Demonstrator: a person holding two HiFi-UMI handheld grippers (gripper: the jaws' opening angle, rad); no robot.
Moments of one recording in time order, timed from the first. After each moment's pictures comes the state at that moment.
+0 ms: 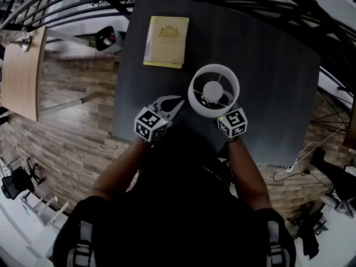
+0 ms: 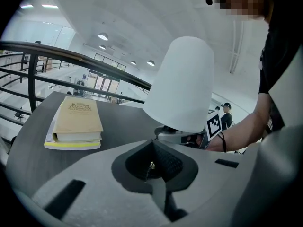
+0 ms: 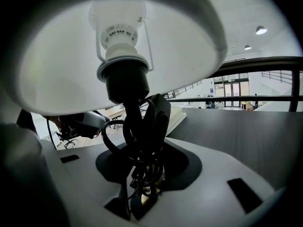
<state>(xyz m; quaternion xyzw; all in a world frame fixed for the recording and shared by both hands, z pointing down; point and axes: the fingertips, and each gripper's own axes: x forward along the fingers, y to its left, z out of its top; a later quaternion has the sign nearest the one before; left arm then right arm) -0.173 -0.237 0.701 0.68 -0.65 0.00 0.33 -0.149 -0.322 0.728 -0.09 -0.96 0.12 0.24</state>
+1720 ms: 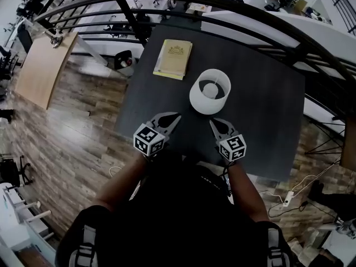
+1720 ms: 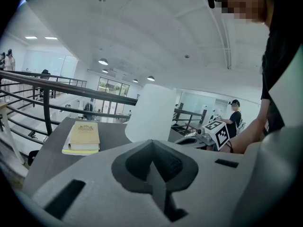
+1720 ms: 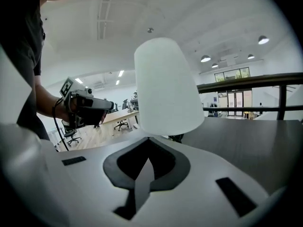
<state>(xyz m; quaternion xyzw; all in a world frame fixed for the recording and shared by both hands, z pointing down) -0.070 -0.185 0.608 0.65 -0.73 0.00 0.23 0.000 -0.288 0.671 -0.11 -0.97 0.10 0.20</state>
